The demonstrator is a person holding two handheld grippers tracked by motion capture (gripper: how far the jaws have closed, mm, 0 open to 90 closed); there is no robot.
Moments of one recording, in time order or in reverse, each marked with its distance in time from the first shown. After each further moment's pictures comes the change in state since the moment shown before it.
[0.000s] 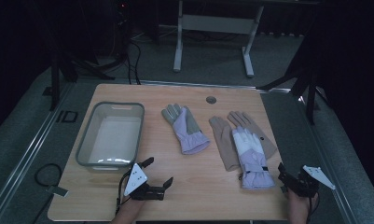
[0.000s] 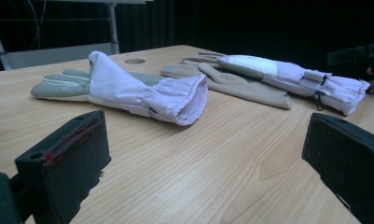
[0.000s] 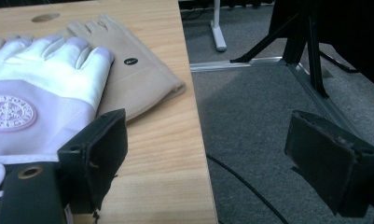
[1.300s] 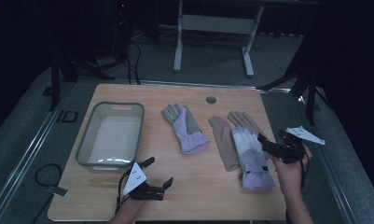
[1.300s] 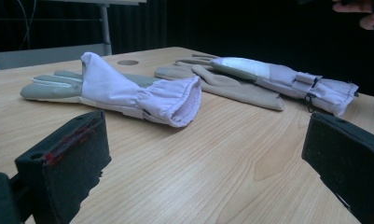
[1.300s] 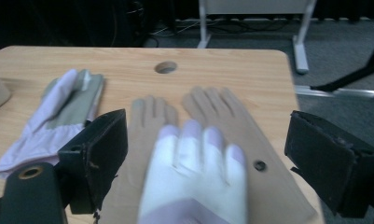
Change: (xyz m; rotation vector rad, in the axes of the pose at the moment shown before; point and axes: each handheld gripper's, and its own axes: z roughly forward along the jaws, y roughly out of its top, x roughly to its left) left arm 0.003 0.000 0.000 -0.011 -0.034 -0.022; right arm 0.088 0.125 0.004 0.031 0.317 -0.113
